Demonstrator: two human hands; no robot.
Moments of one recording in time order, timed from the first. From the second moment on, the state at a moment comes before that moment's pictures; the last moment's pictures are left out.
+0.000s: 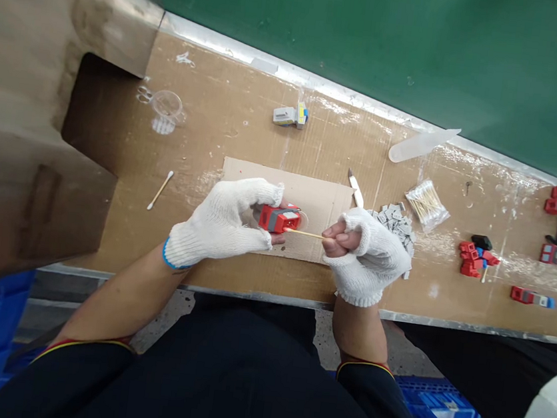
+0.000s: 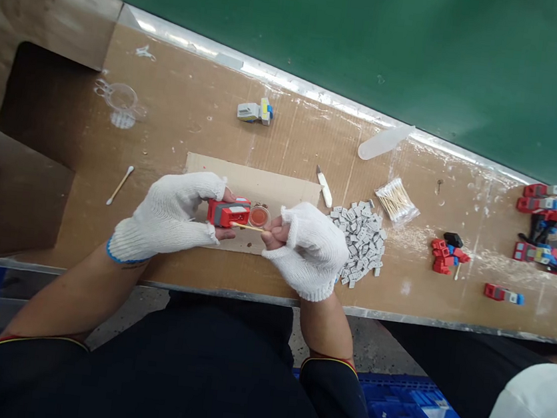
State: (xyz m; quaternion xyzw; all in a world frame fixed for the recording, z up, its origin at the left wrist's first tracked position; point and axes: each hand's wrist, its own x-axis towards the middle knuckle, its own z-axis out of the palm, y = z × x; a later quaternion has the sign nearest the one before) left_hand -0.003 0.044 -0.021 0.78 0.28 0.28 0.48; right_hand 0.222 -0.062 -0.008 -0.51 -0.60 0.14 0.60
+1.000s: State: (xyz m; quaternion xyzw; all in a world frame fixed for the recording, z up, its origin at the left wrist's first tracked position) left_hand 0.001 0.045 -0.010 0.76 0.25 0.26 0.54; right_hand 0.227 -0.062 -0.008 -0.50 -0.61 0.07 0.62
